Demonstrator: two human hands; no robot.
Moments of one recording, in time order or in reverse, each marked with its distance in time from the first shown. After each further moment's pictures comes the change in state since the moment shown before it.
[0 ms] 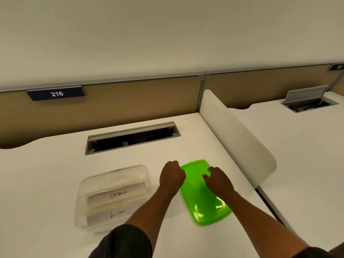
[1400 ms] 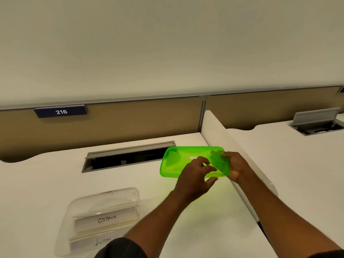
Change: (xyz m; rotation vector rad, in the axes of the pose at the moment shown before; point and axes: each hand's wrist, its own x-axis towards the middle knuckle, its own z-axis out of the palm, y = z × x) left_hand 0.024 0.096 -0.004 -0.046 0.343 0.779; right_hand 0.092 0.002 -0.138 1.630 -0.348 0.240
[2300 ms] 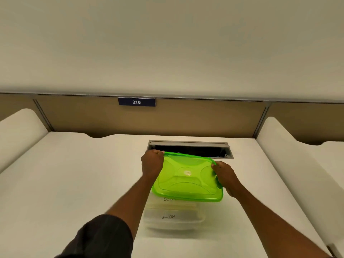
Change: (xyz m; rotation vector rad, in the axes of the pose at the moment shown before) left_hand -0.129 -0.172 -0.230 0.025 0.320 -1.002; right_hand -0.005 0.159 0.183 -0.946 -0.041 -0.301
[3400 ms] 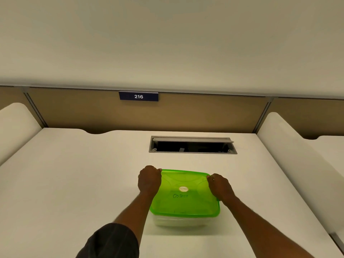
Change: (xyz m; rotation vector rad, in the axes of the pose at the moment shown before) left_hand -0.009 -0.085 -0.004 0.173 -0.151 -0.150; right_hand -0.015 0.032 0.072 -0.627 0.042 0.057
